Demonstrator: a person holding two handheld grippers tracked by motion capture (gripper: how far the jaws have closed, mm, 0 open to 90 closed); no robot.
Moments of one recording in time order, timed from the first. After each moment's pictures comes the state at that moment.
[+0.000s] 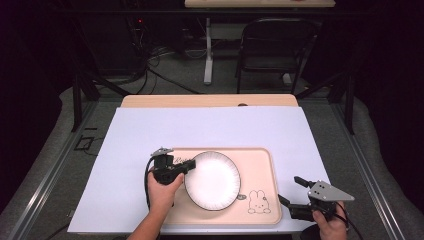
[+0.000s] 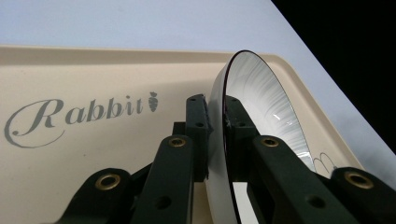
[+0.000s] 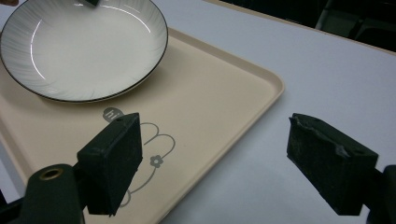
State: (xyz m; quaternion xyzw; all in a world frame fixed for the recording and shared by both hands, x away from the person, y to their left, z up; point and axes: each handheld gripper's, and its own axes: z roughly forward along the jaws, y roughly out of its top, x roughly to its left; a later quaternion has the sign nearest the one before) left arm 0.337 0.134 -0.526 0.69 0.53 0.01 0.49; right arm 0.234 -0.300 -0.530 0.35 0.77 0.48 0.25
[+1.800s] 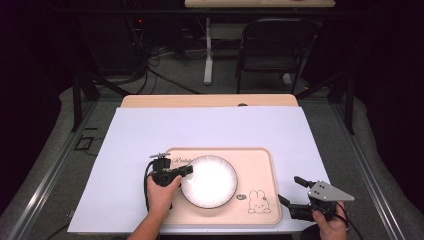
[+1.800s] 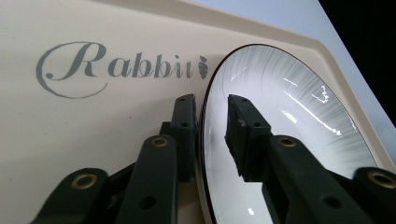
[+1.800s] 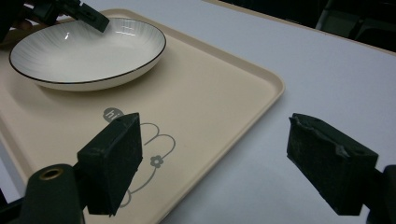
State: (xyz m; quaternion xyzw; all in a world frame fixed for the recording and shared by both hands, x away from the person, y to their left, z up) left arm 0.349 0.147 -0.563 0.68 0.58 -0.02 0.46; right arm 0.234 -0.300 -0.530 0.35 0.77 0.48 0.25
